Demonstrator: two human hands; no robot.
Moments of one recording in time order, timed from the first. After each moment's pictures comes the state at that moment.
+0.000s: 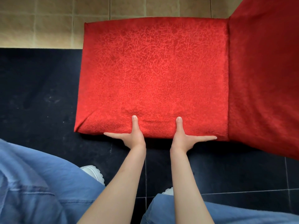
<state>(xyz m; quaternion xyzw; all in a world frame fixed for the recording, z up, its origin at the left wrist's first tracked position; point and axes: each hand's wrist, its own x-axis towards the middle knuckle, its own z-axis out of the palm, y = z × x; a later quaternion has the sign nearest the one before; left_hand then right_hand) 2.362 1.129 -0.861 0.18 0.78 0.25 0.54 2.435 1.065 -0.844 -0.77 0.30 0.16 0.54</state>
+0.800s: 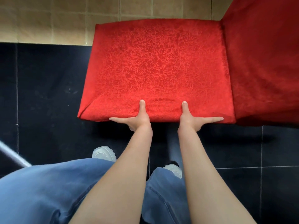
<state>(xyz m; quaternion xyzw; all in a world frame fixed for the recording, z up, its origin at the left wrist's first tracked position) 2.369 1.160 -0.743 0.12 0.81 0.19 0.55 2.452 1.096 -0.732 -0.79 0.33 0.18 0.48</state>
